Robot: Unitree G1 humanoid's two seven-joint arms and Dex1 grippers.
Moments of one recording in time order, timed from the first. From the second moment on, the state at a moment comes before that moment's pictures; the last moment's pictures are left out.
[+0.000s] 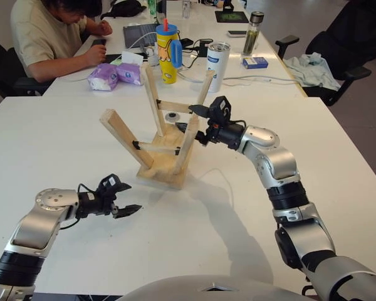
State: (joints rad) left arm 0.00 0.75 -0.08 -0.15 -0.19 0.49 -0.98; right arm -0.60 -0.25 0.18 0.10 0.33 0.36 0.82
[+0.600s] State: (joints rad) left arm -0.06 0.65 -0.14 -0.06 -0.06 0.39 -0.74; right arm -0.28 -0.05 0.22 -0.24 0.44 0.67 0.50
